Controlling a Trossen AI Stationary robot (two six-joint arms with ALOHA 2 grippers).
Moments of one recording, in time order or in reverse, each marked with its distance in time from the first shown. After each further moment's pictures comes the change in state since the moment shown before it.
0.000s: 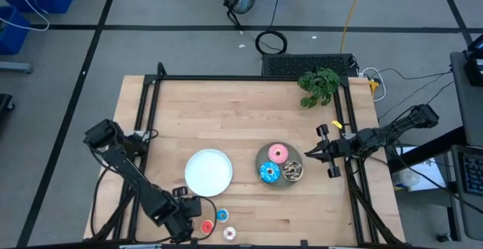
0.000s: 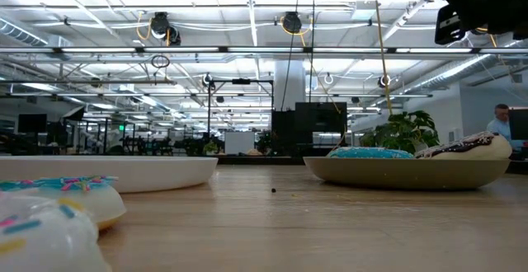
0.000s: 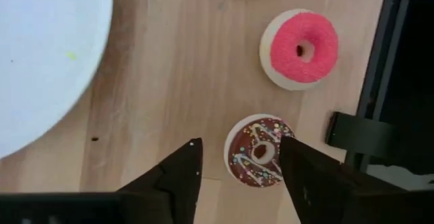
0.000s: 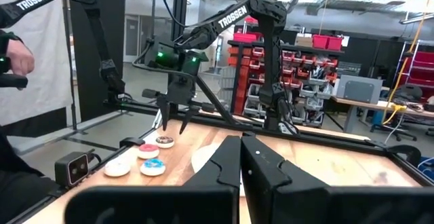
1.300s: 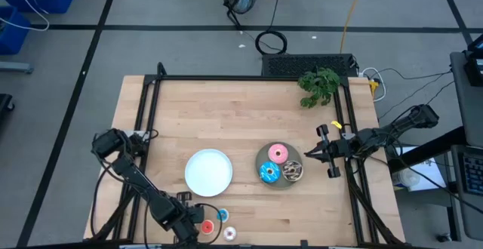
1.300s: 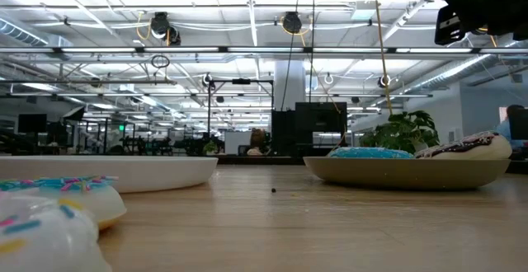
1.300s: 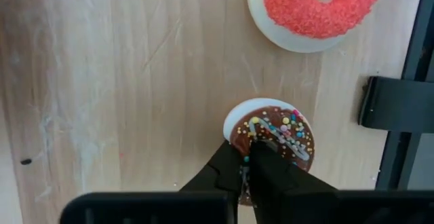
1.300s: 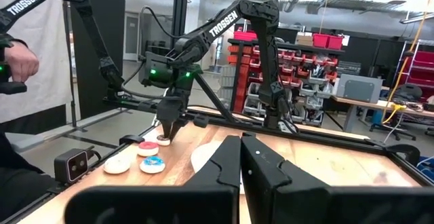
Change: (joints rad) left arm 0.007 0.124 0.001 0.025 0.131 0.128; right arm 0.000 0.000 0.000 -0.007 0.000 -0.005
